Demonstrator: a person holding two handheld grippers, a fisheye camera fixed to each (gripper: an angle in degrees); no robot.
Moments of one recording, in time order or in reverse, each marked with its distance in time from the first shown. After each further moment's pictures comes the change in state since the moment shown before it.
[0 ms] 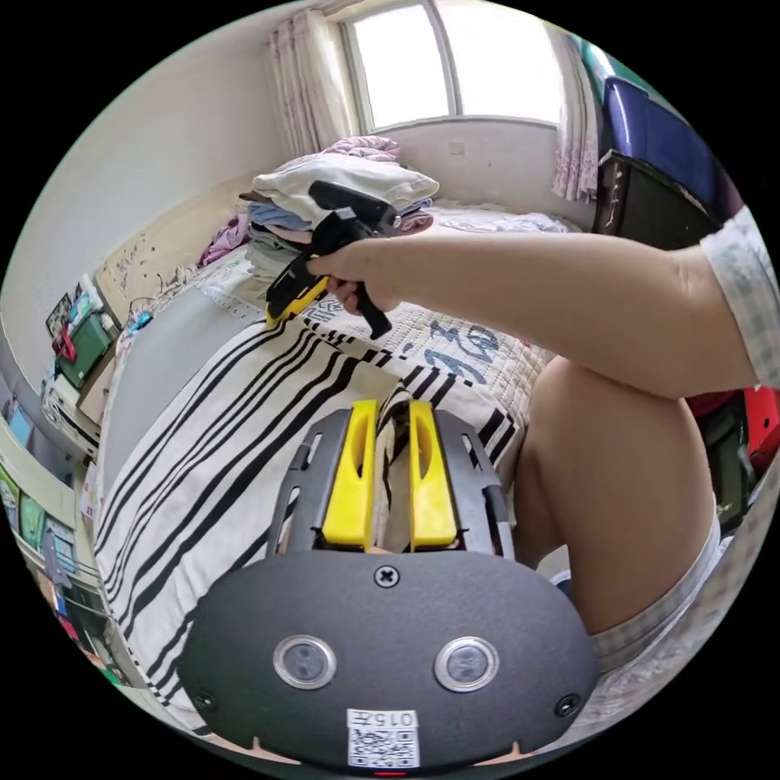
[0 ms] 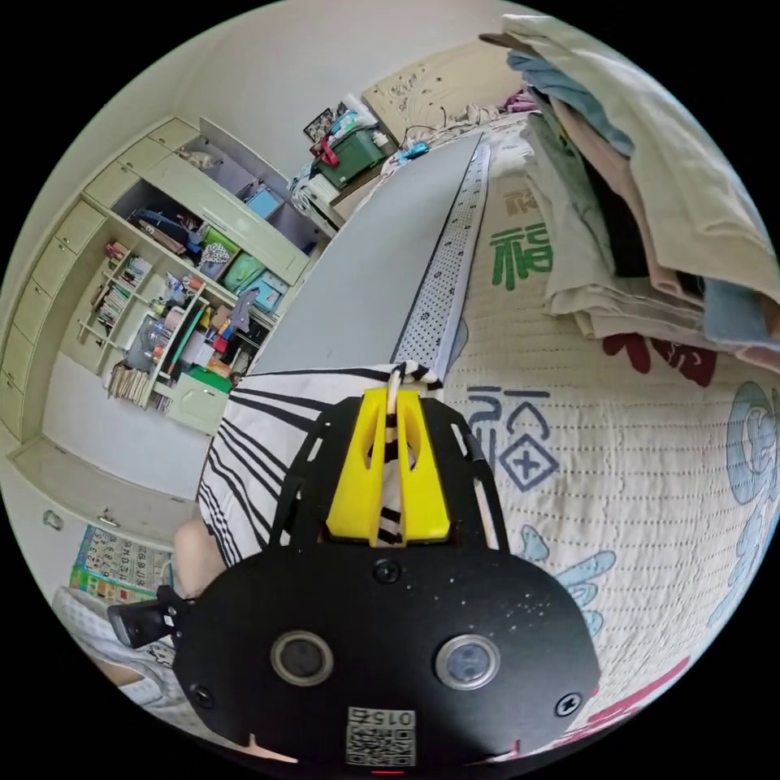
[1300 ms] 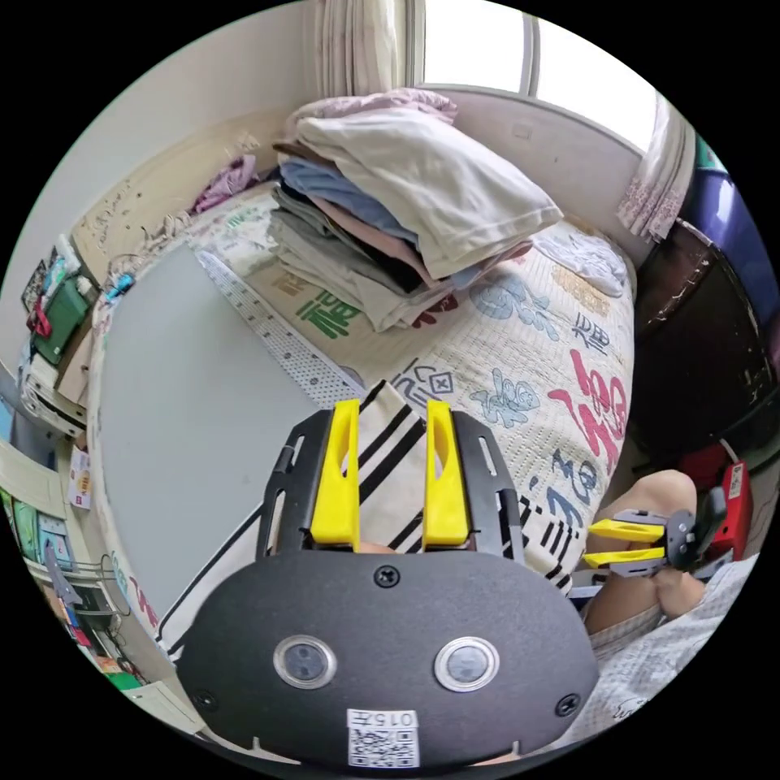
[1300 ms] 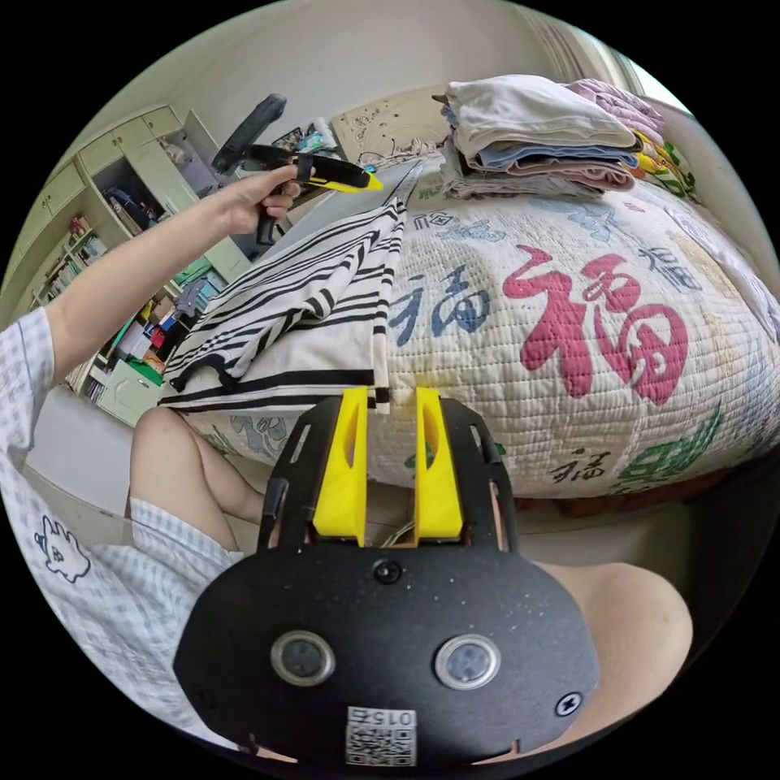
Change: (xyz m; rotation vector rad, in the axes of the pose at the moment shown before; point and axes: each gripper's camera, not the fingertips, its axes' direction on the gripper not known) left arm -0.209 -0.169 0.205 -0.253 0.137 -0.143; right arm -0.102 0.335 -0.137 0.144 0.273 0.062
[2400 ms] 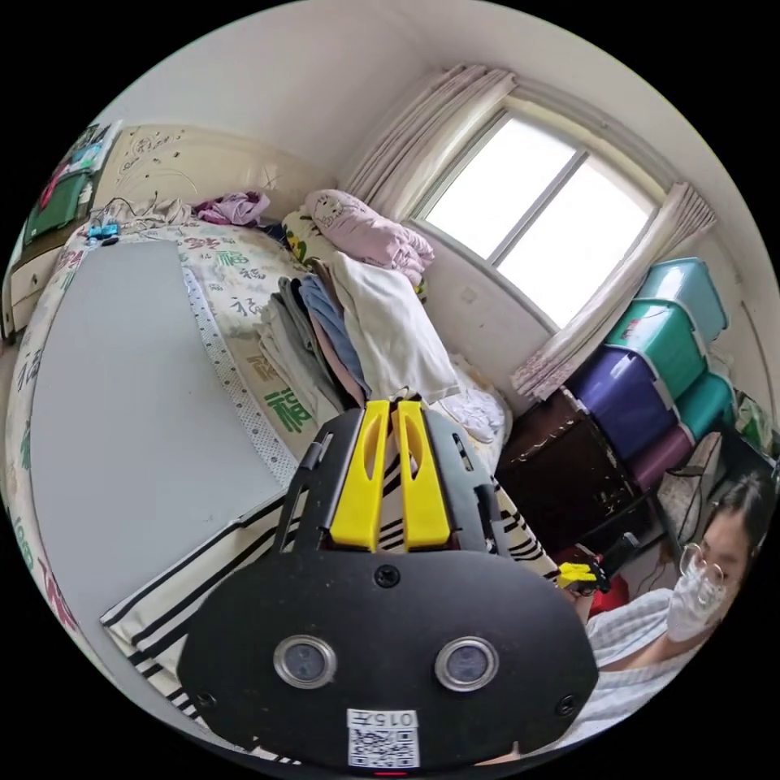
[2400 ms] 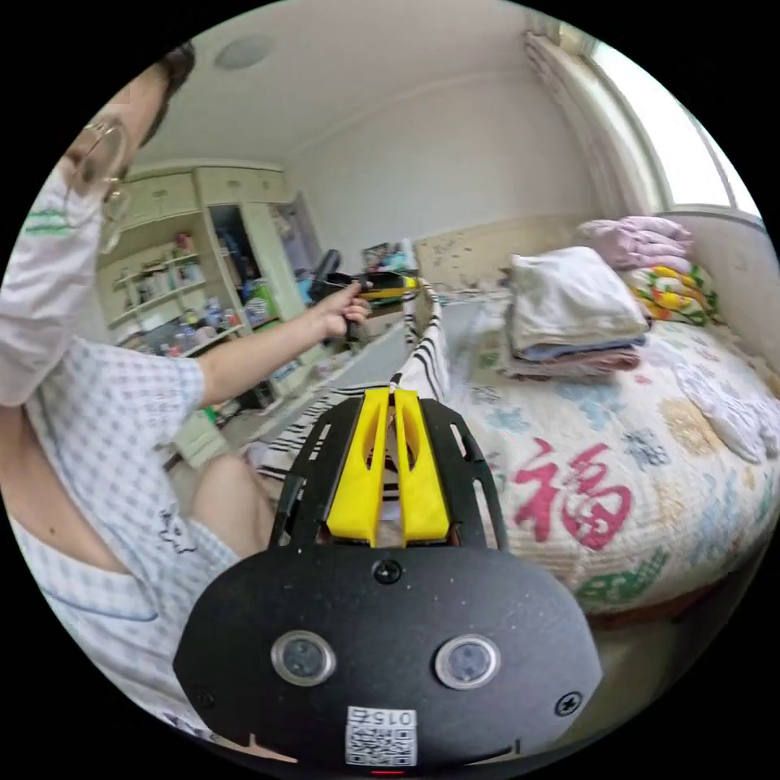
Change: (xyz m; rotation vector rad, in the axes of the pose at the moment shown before) left arm -0.297 0.148 -0.107 0.458 0.481 -0.269; right arm -0.110 0.043 -0.152 0.394 -0.268 -0.304
